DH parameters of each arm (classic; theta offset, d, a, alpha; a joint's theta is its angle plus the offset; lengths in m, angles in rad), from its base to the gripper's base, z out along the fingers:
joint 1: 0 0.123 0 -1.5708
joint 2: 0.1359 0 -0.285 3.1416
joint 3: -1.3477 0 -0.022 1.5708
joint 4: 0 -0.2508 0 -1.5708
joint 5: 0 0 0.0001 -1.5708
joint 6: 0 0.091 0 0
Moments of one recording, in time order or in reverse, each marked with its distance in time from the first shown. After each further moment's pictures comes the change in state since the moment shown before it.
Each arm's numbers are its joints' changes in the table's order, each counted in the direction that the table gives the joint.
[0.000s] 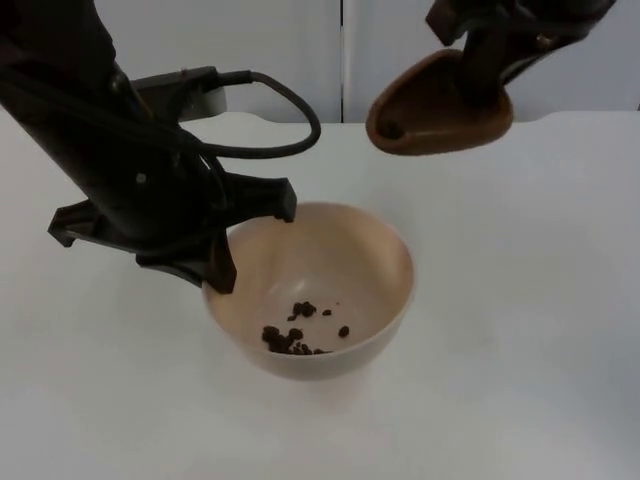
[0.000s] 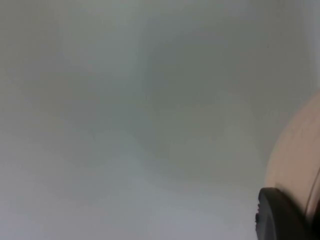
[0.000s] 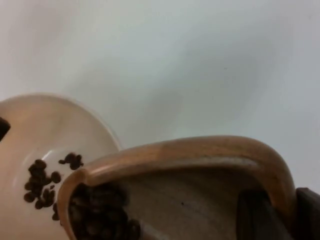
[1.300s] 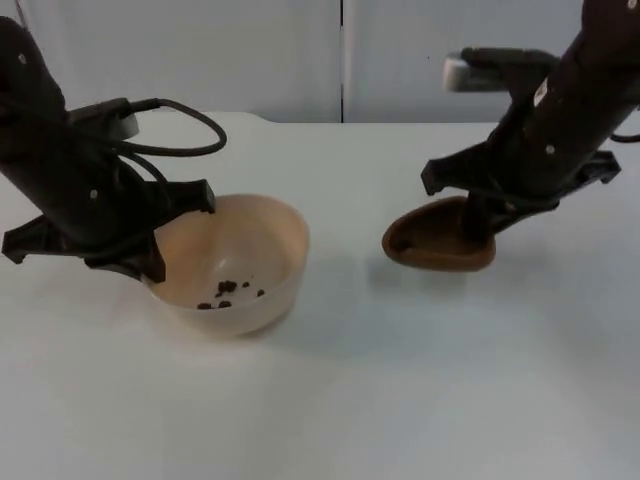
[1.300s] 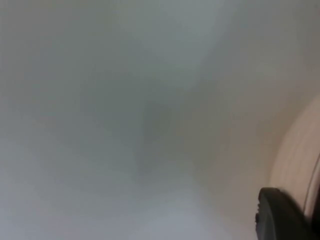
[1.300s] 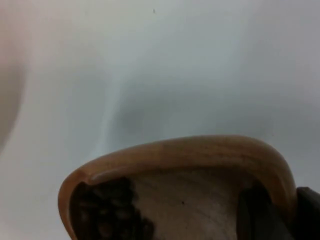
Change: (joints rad) right arm -0.098 0.278 -0.164 -0.049 0.344 0.184; left arm 0.226 0.227 0.073 0.013 0.166 0.000
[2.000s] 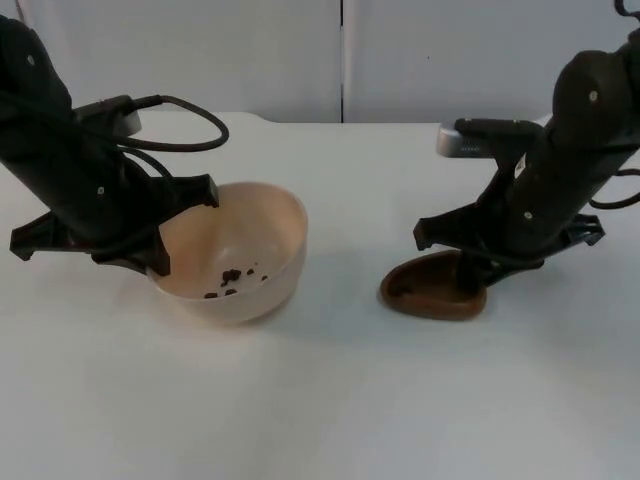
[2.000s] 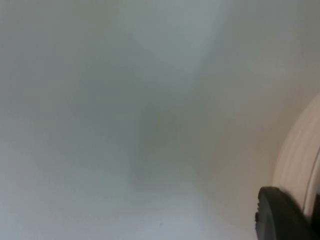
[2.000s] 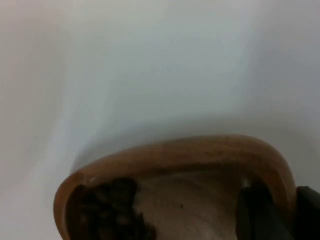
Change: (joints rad) right arm 0.000 0.122 -0.033 -0.004 0.116 0.062; left arm 0.000 0.024 0.021 0.016 0.013 -0.002
